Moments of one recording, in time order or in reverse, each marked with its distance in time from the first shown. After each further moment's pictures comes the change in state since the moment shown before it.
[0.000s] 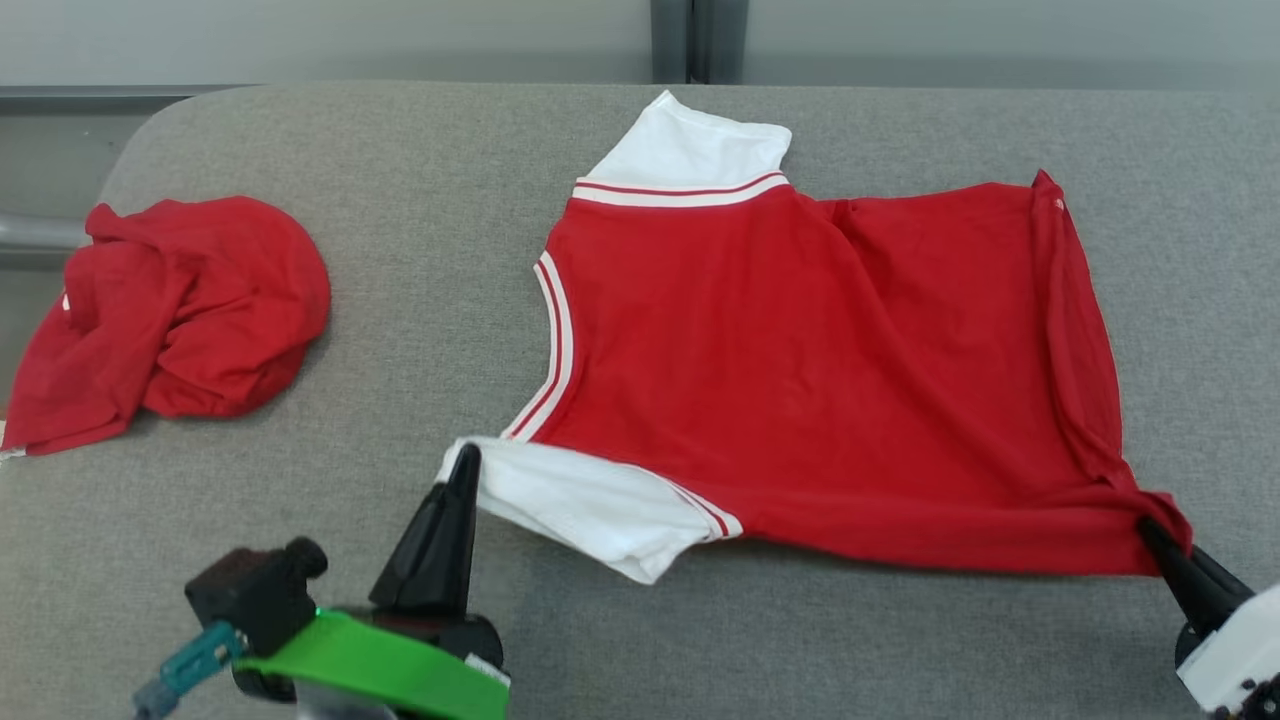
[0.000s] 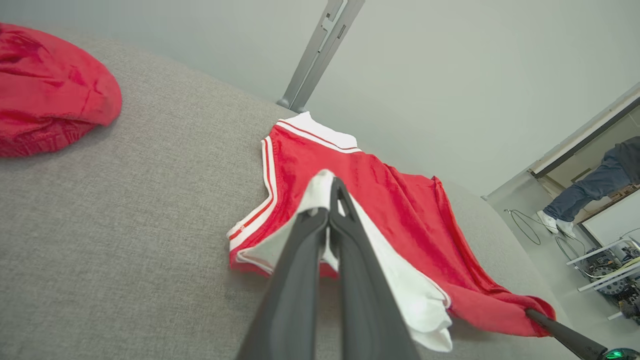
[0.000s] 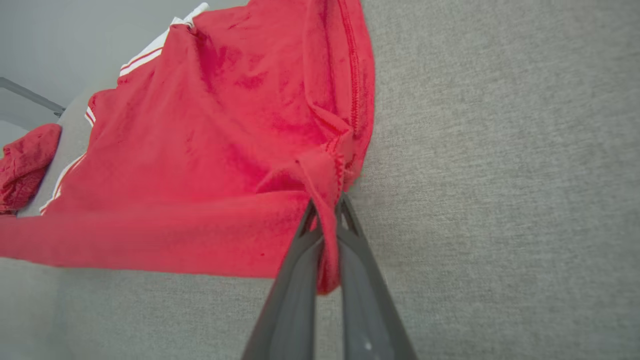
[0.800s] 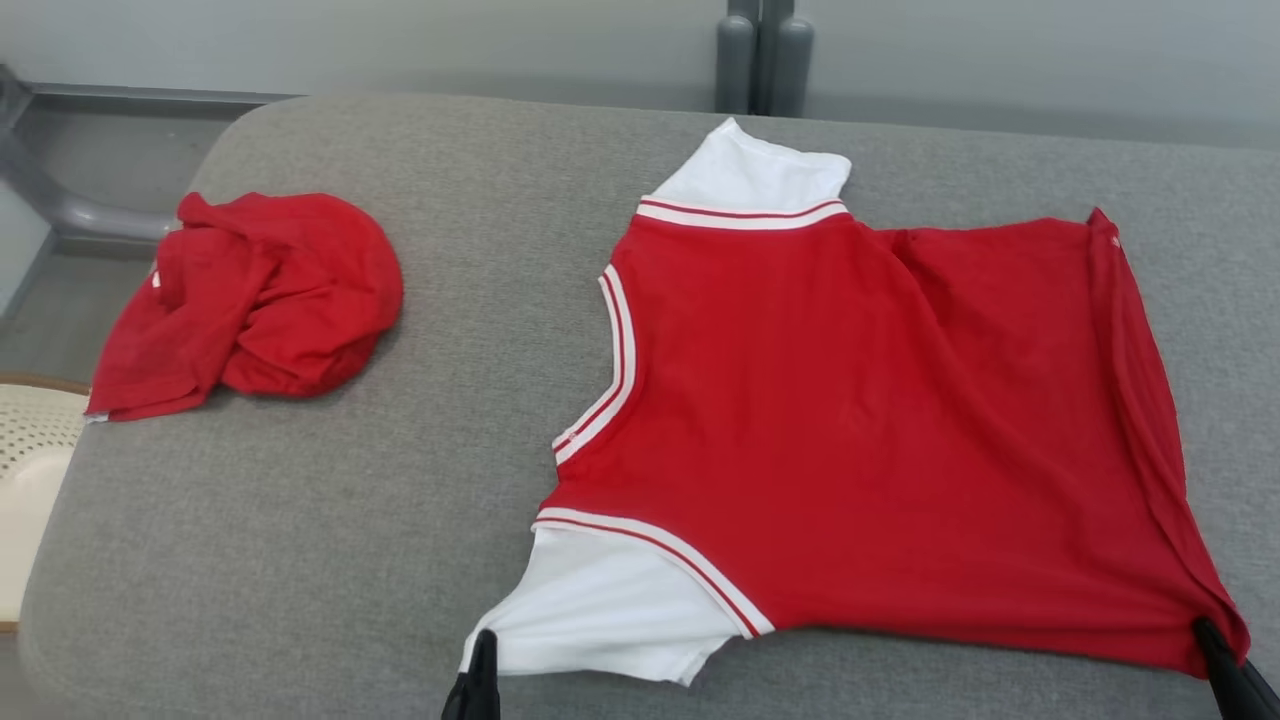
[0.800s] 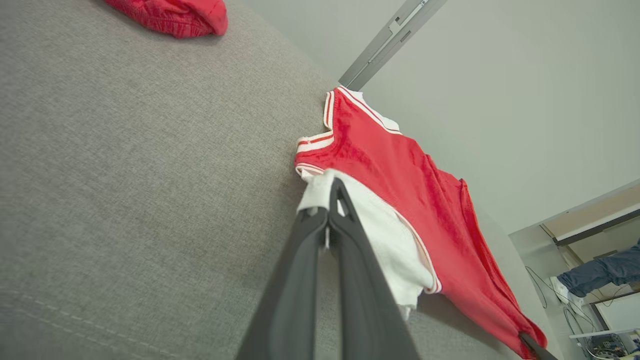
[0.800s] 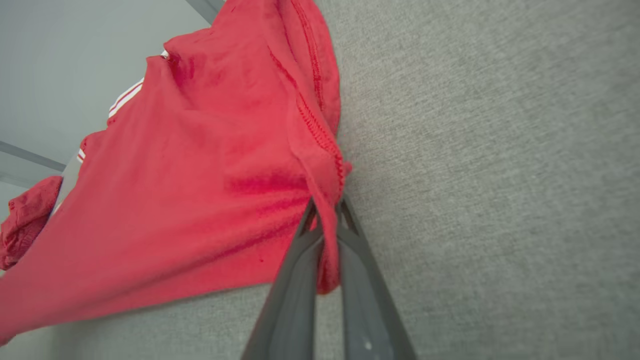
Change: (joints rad) left arm 0.286 -0.099 -0.025 0.081 -0.030 -0.040 -0.233; right arm 0.093 -0.033 0.093 0.204 0.194 0.001 -0.376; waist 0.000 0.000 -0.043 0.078
